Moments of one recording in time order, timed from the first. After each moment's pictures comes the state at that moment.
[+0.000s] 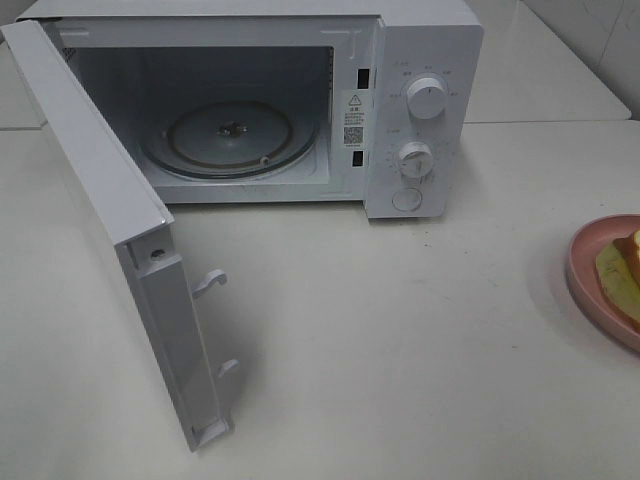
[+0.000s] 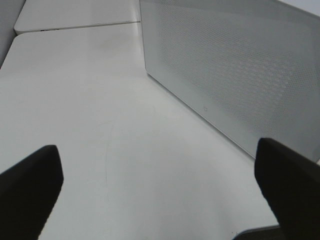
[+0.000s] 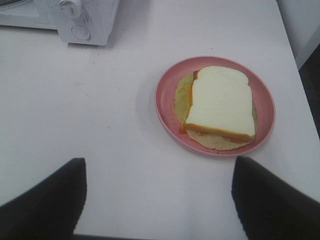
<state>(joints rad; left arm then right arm) 0.09 0.00 -0.50 -0.23 1.04 0.23 0.13 0.20 -0.65 -0.10 1.10 0.05</state>
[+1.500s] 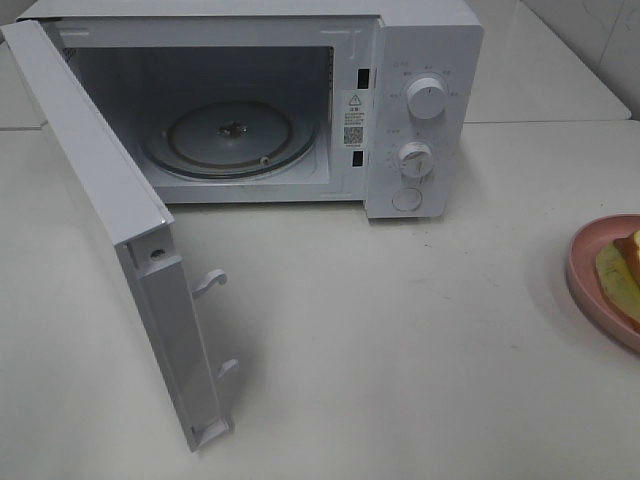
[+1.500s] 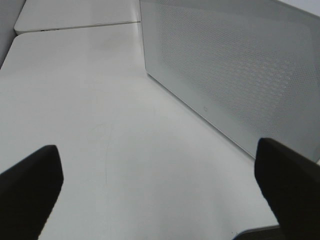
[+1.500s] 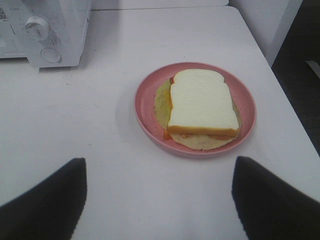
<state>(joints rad) 0.09 0.00 -0.50 -0.23 1.04 0.23 -0.03 0.00 -0.50 -0.07 1.05 0.05</state>
